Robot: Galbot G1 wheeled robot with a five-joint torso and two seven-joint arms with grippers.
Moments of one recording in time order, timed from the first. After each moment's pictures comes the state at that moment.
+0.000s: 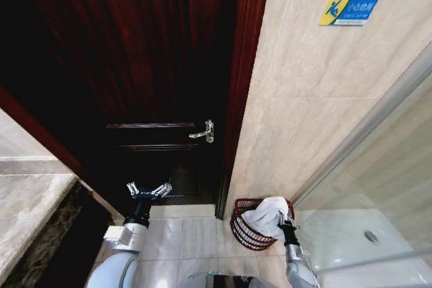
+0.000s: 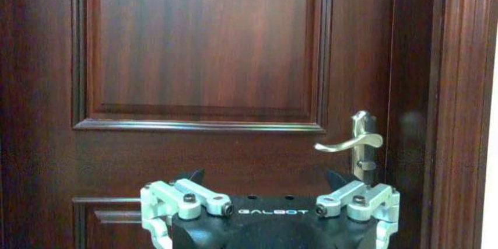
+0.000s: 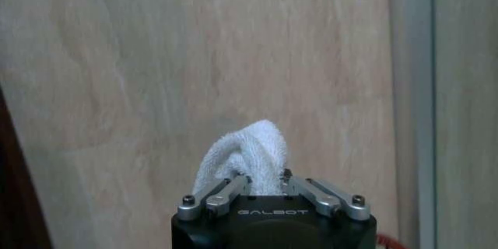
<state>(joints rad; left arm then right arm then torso) 1.82 -1.54 -0.65 -2.36 -0.12 -0.03 0.08 -1.19 1.42 0.71 0.82 0.41 0.72 -0.41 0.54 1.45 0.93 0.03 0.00</state>
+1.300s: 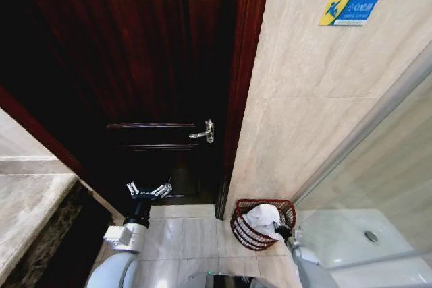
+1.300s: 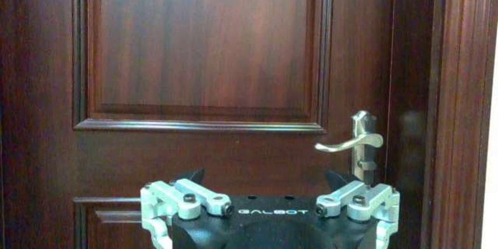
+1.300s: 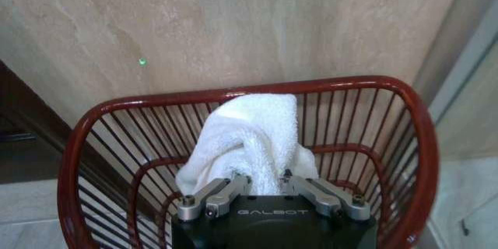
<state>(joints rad) 1.82 -1.54 -0.65 -2.36 -0.12 -0.03 0.08 -0.98 1.33 0.70 0.61 0.09 0.10 -0.40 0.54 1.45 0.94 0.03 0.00</state>
